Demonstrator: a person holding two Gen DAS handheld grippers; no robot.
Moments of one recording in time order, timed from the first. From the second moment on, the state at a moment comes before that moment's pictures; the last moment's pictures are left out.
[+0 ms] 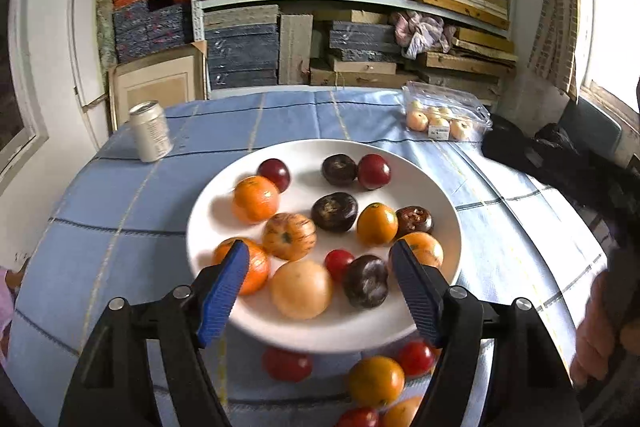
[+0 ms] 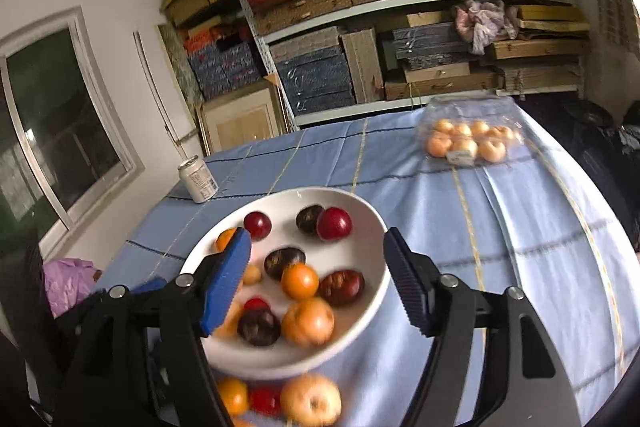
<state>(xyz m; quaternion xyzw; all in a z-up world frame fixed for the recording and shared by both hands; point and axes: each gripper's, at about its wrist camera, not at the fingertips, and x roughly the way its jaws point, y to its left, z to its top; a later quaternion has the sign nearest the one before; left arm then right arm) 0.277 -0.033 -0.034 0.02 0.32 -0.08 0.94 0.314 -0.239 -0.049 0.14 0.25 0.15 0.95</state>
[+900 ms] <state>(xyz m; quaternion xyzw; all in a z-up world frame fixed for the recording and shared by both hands) 0.206 -0.001 -0.070 0.04 0.35 -0.04 0.94 0.213 -0.247 -0.107 0.13 0.28 0.14 0.94</state>
